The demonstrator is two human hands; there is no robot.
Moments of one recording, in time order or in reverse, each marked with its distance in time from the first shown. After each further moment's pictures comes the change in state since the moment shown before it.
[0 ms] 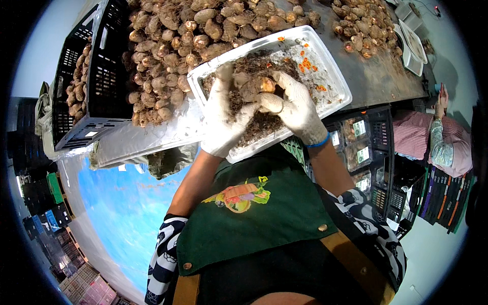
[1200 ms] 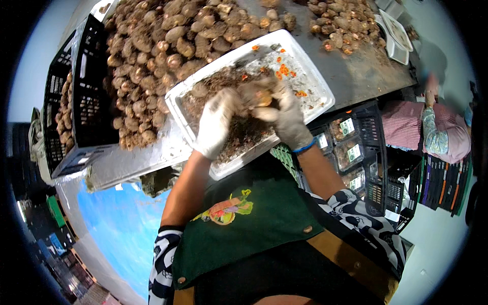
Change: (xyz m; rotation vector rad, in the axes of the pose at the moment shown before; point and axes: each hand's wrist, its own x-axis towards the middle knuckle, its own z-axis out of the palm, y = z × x) left_hand 0.033 -0.018 0.027 -0.279 -0.232 -0.385; right_hand -0.008 0.022 -0.037 0.197 0.196 0.031
